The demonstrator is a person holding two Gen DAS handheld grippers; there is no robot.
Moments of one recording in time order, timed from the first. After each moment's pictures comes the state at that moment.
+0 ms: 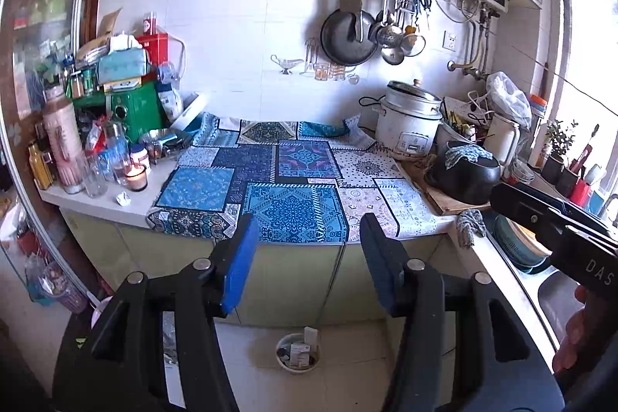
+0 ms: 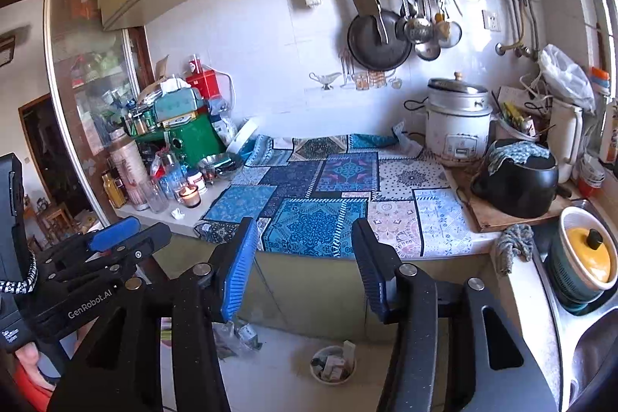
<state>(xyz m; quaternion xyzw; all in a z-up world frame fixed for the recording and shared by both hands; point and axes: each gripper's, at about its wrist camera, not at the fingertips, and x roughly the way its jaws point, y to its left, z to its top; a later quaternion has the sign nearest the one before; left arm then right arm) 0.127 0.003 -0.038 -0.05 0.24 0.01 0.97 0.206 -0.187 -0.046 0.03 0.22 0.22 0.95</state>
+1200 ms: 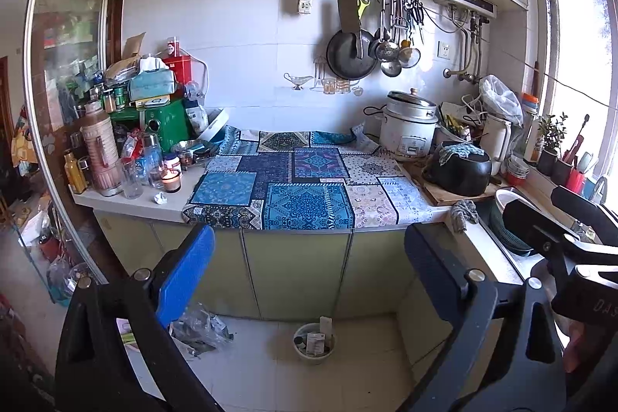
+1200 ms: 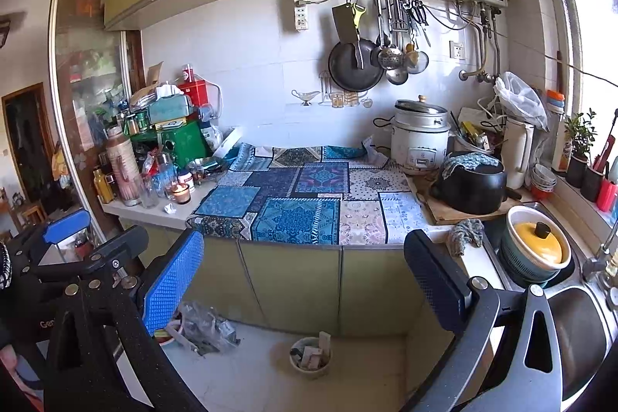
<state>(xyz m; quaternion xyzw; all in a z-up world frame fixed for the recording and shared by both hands) 0.012 -0.010 -0.006 -0.03 0.22 0.04 0.97 0.103 -0.193 -0.016 0.01 0.20 0.15 0.97</state>
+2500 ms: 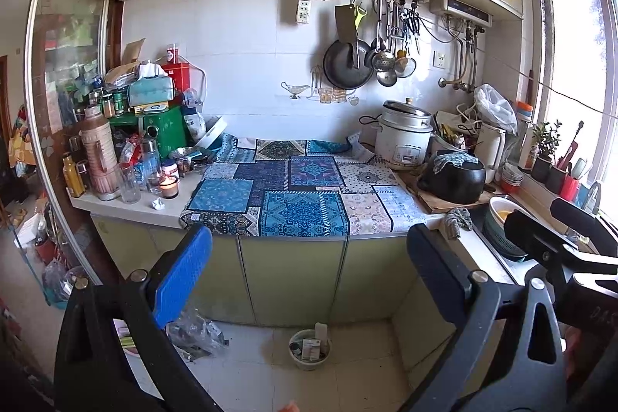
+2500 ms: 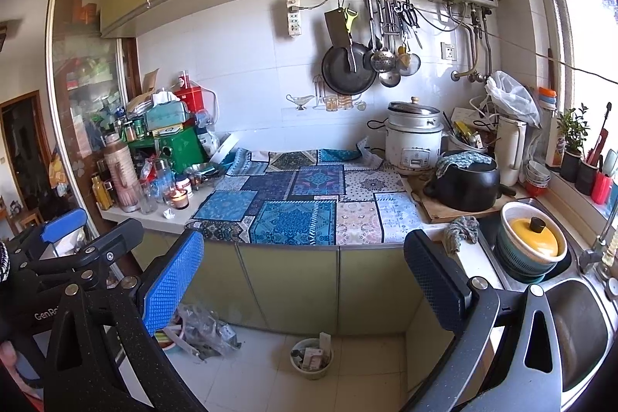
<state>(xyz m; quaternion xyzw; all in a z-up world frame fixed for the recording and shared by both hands) 0.003 -0.004 0.004 -0.04 0.20 0.03 0.98 0.086 -0.185 -0.006 0.02 0.19 0.13 0.97</state>
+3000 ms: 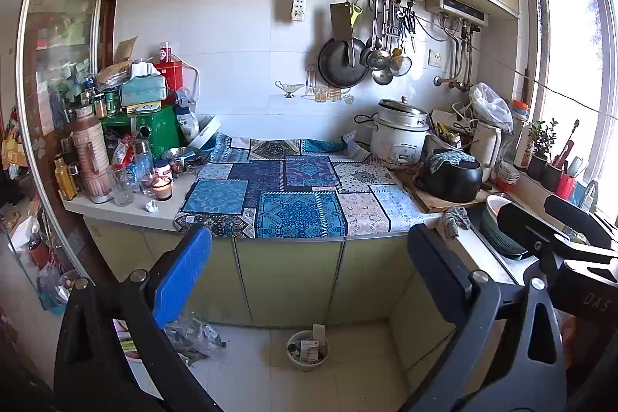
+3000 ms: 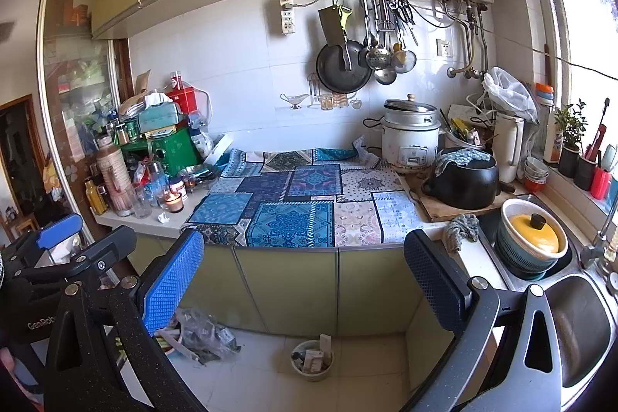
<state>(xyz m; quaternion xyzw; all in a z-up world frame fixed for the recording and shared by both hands) 0.016 0.007 0.000 -0.04 0.21 0.01 0.98 0.101 -0.175 -0.008 0.03 0.20 0.12 0.97</state>
